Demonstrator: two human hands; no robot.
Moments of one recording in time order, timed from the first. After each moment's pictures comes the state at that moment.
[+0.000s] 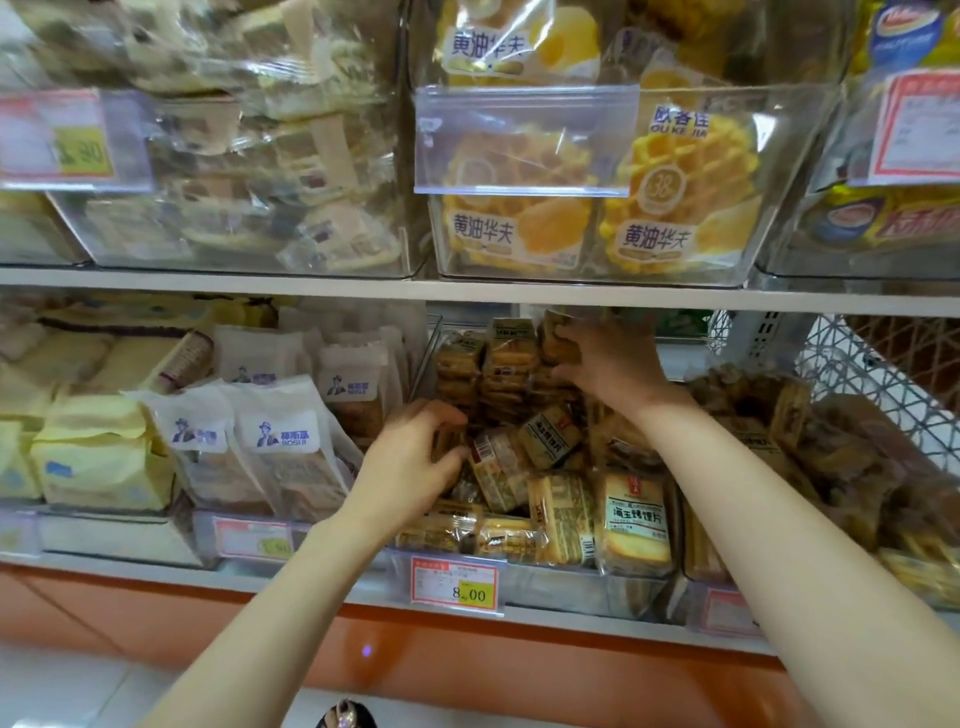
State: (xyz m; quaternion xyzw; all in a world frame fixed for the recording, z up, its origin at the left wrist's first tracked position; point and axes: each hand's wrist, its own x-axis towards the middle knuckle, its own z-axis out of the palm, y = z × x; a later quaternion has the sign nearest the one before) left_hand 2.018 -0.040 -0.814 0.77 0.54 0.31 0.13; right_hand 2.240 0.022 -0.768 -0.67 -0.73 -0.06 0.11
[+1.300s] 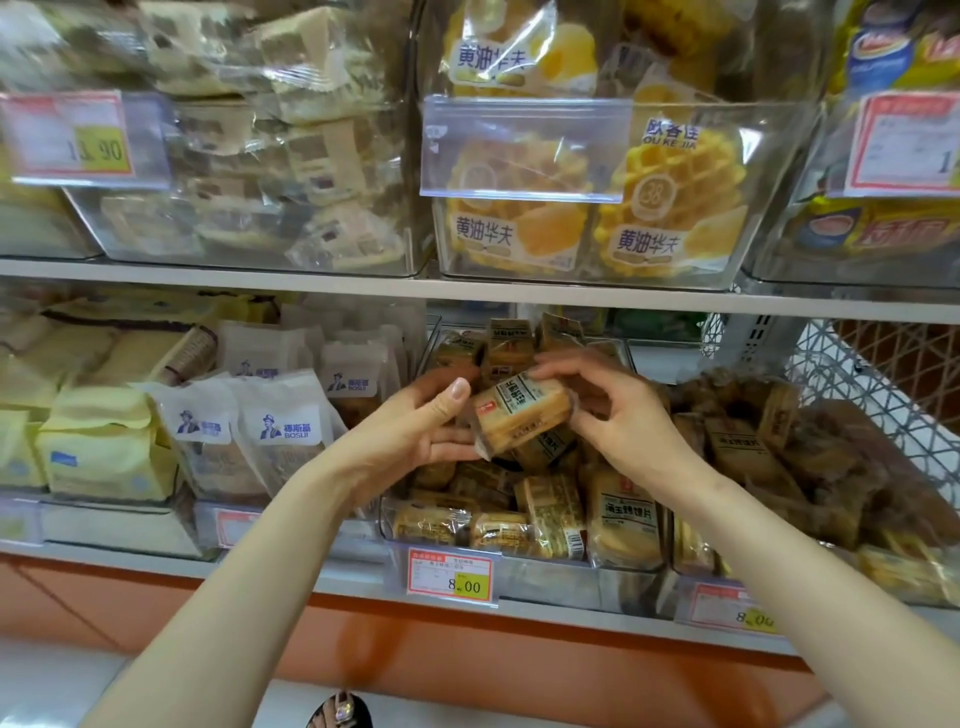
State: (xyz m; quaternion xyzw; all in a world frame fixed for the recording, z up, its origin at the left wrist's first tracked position) left_hand 2.014 -0.037 -0.781 0.56 0.35 0.35 0.66; right_hand 2.238 -0.057 -0.779 -0.40 -0.76 0.25 0.45
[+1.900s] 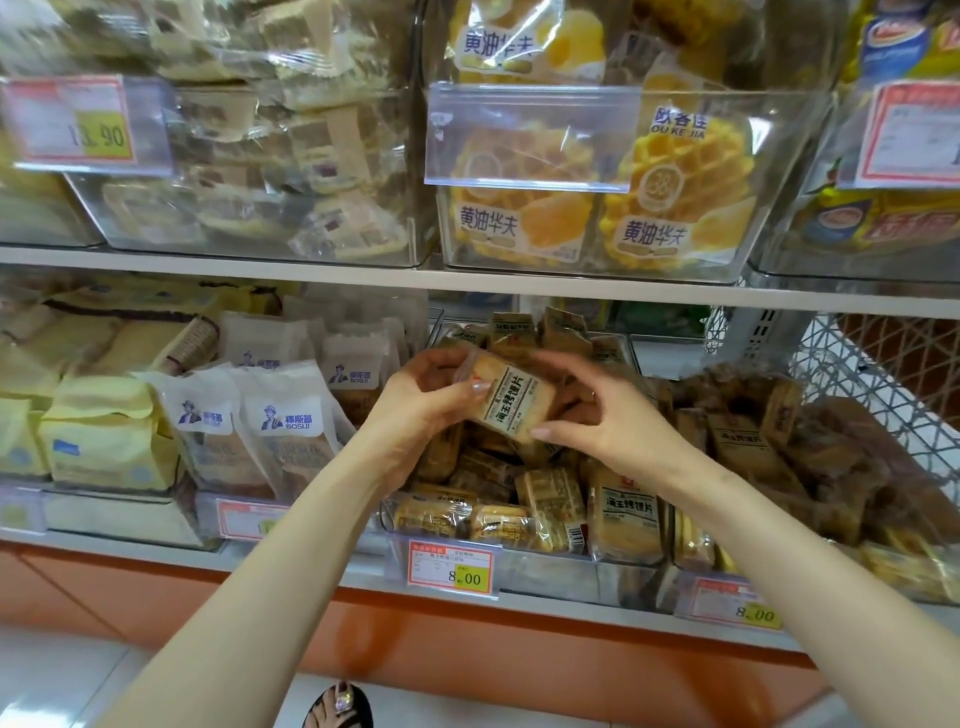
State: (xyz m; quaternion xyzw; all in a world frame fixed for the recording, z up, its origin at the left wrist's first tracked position) left_hand 2.031 -0.039 -0.782 0.51 0.39 0.50 0.59; right_hand 2.233 -0.059 -0.775 -0.46 -0.74 0.33 0.36
